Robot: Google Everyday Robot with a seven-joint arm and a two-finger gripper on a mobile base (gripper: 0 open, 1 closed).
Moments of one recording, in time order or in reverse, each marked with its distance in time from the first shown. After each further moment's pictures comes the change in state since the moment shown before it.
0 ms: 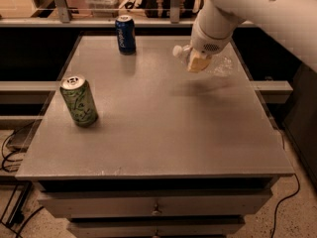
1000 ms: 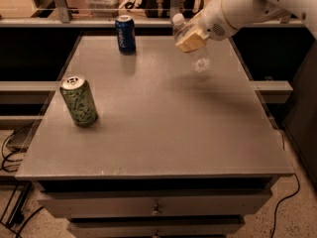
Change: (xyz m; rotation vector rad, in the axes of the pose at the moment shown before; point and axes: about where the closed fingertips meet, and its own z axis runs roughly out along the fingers) arm -0.044 -0.044 -0.025 -0.002 -0.516 0.313
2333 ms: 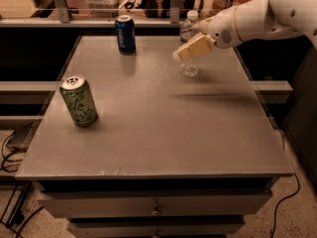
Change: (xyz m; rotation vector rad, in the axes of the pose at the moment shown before) arm 0.022 -0.006 0.000 -0.068 -0.189 0.216
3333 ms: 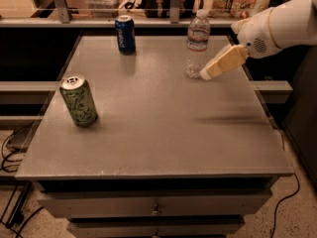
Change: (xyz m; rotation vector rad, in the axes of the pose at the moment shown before) arm 0.034 0.029 -0.081 0.136 0.169 -0.028
